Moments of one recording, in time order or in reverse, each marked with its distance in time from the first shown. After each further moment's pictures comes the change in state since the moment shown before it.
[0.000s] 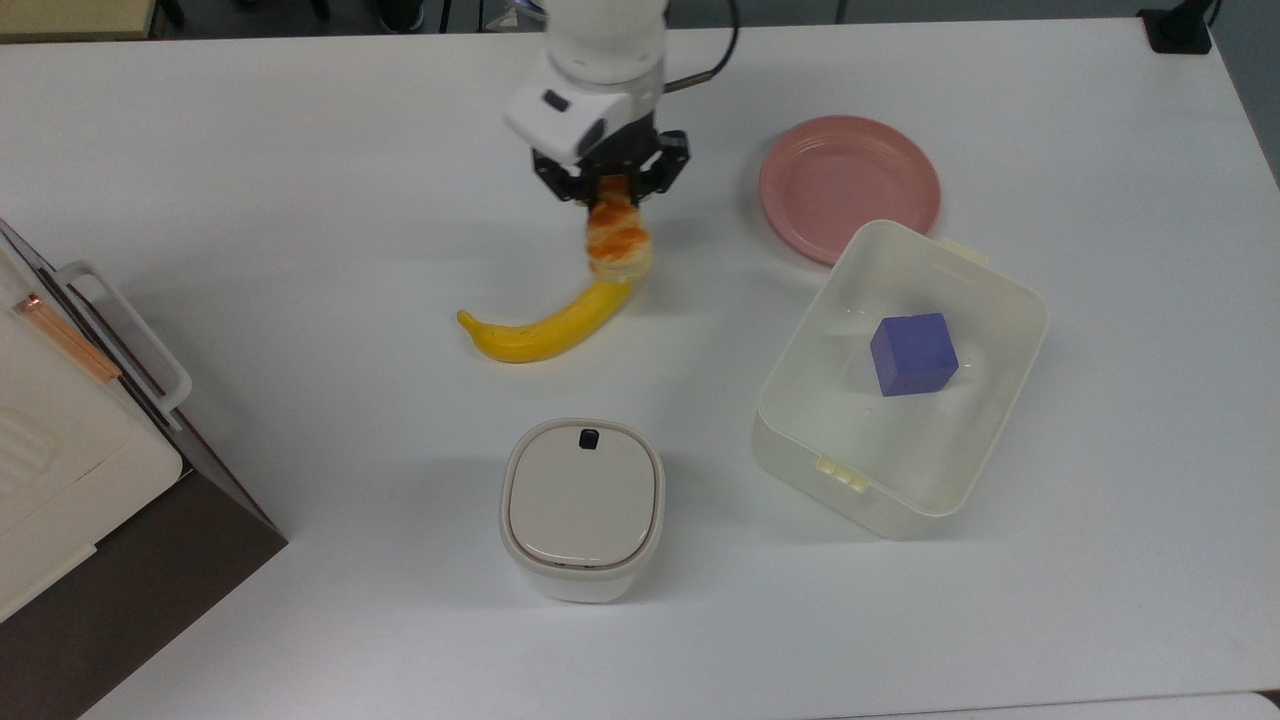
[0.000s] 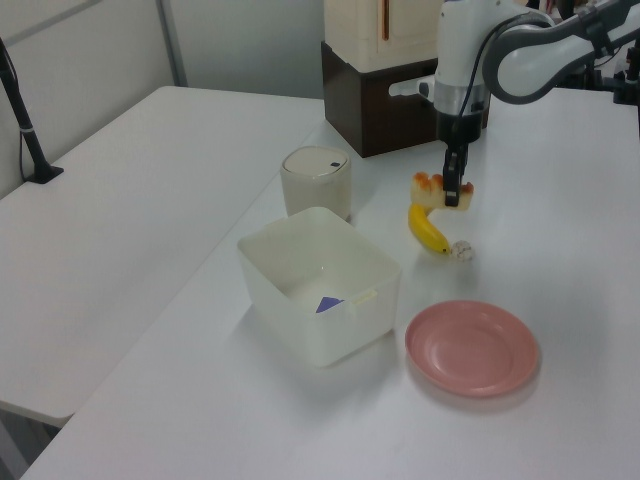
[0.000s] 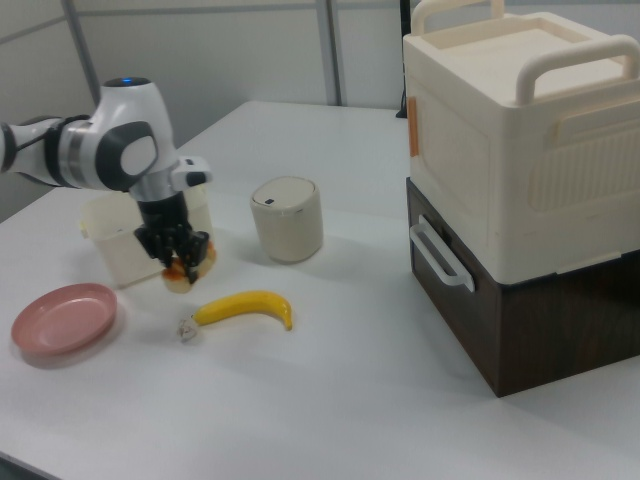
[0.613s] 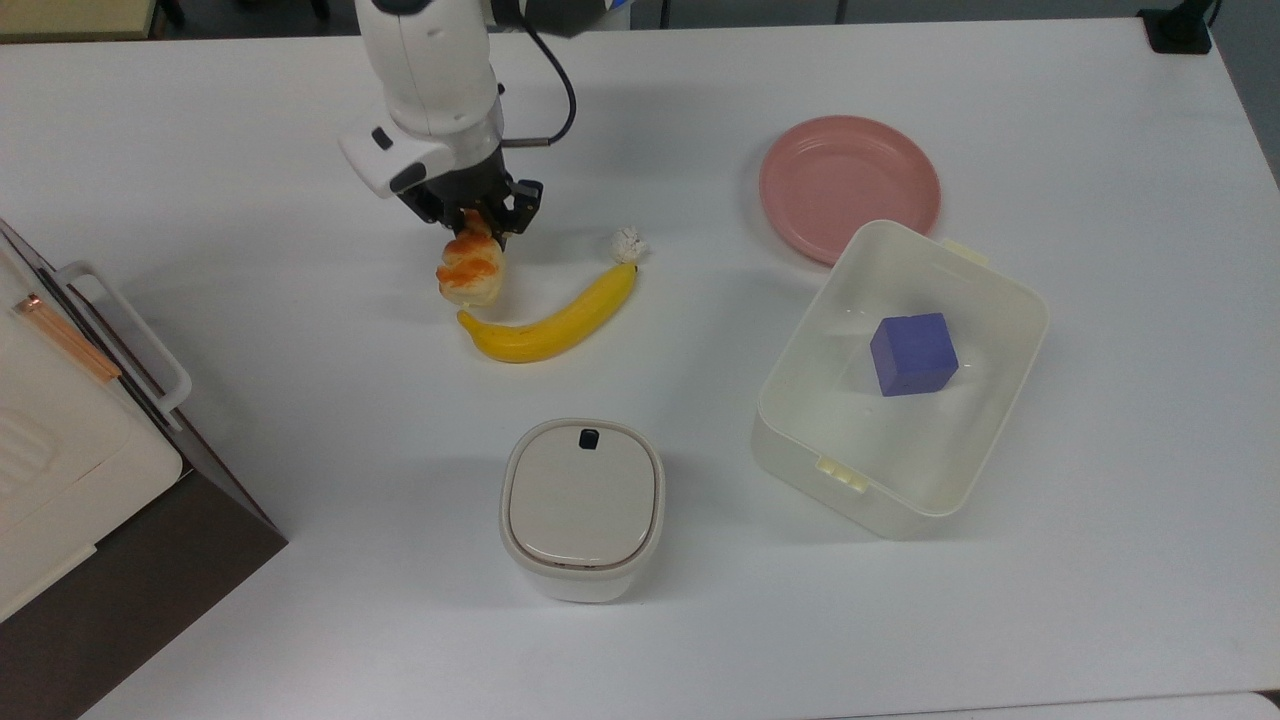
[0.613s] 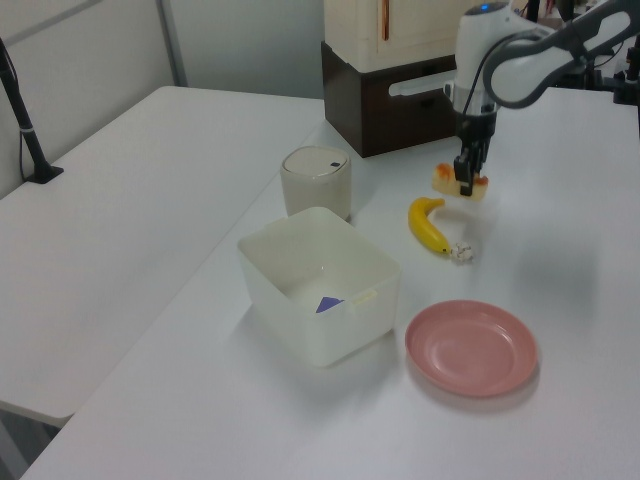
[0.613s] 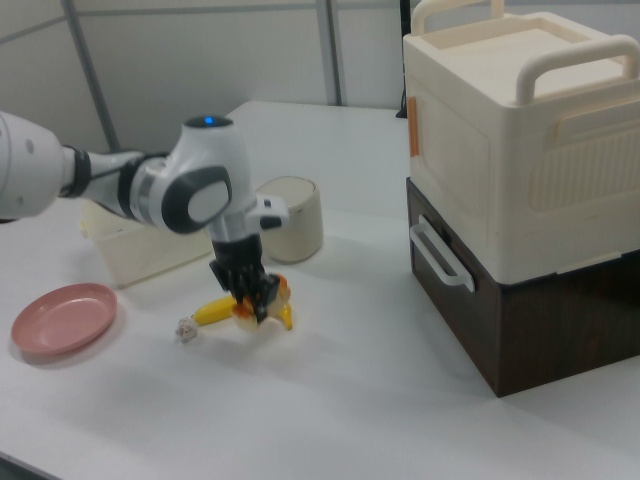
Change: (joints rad) arm -0.176 0.050 -0.067 -0.063 0.000 0.113 -0.001
